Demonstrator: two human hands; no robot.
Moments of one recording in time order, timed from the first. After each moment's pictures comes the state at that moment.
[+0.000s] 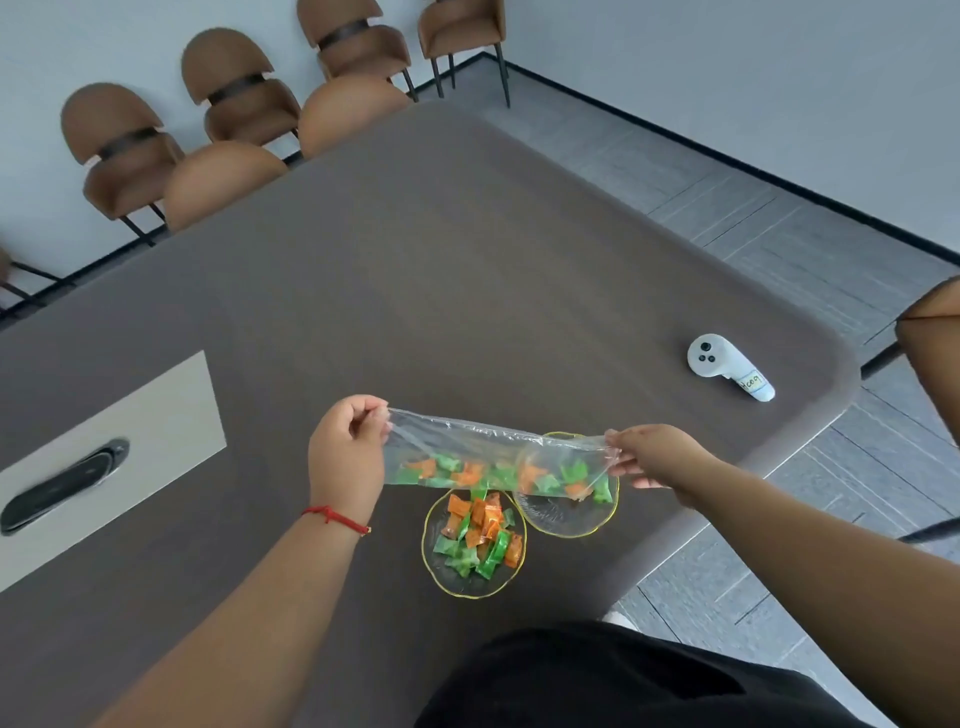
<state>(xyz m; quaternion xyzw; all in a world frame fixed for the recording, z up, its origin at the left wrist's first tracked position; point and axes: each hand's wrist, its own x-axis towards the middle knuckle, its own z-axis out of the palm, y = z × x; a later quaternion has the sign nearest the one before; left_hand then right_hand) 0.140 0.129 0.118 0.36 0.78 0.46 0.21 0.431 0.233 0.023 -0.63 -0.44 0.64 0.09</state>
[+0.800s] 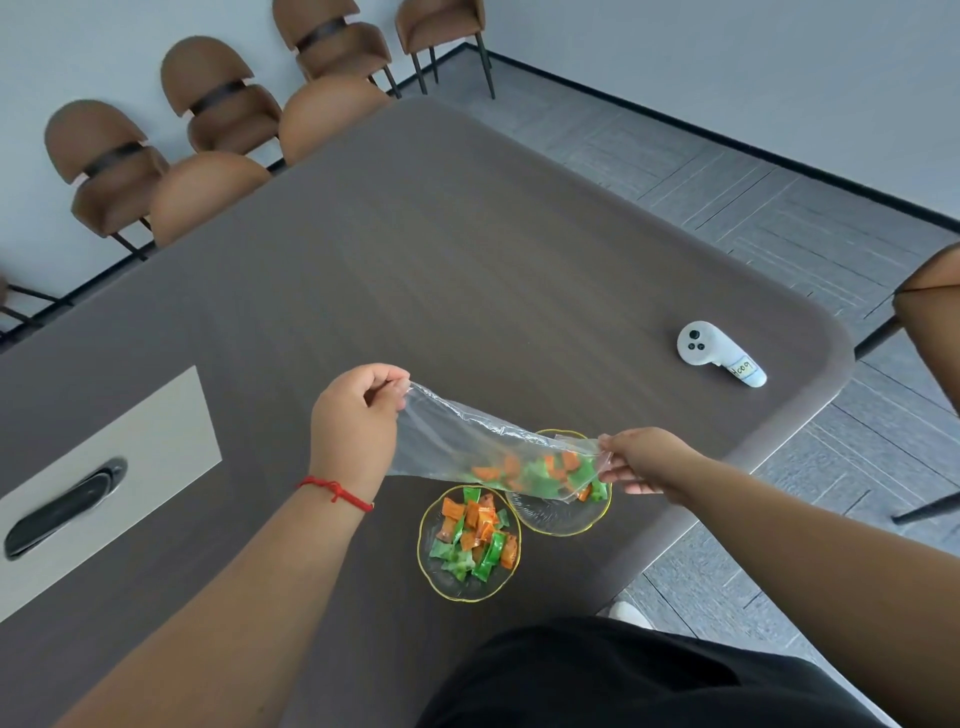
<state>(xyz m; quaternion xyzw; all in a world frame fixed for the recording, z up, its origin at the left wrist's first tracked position) 0.173 0.160 0.156 0.47 0.77 0.39 0.18 0.436 0.238 -0.003 -0.63 -0.38 0.67 0.07</state>
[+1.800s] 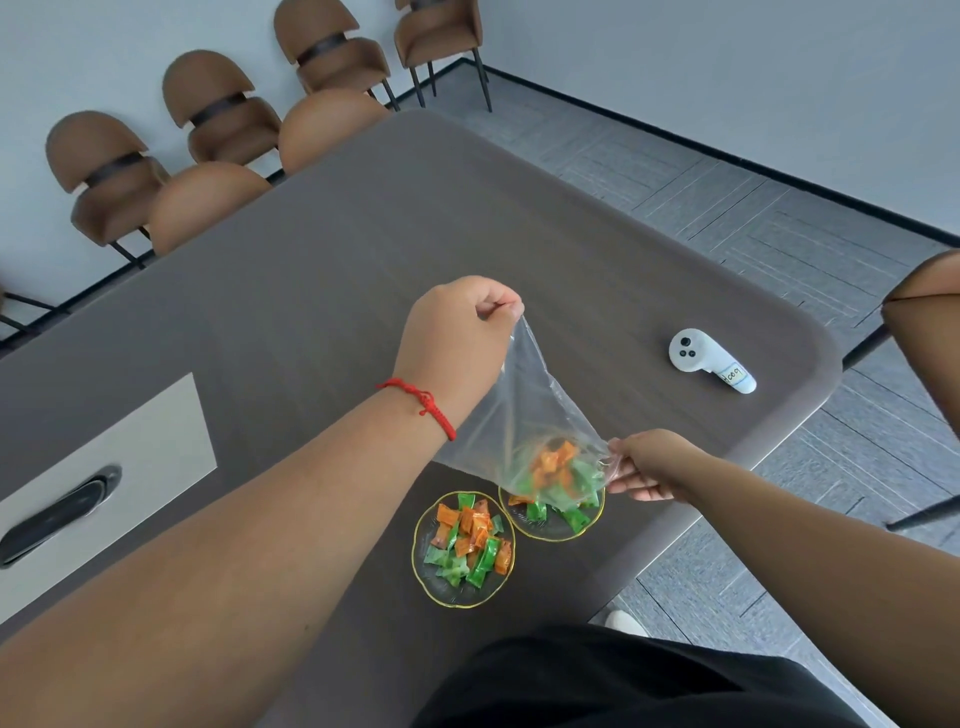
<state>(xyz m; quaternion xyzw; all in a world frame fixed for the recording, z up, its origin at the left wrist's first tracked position) 0.260 0.215 0.212 0.60 0.71 0.33 0.19 0.455 0.243 -0.005 -0.65 -0.37 0.66 0.05</state>
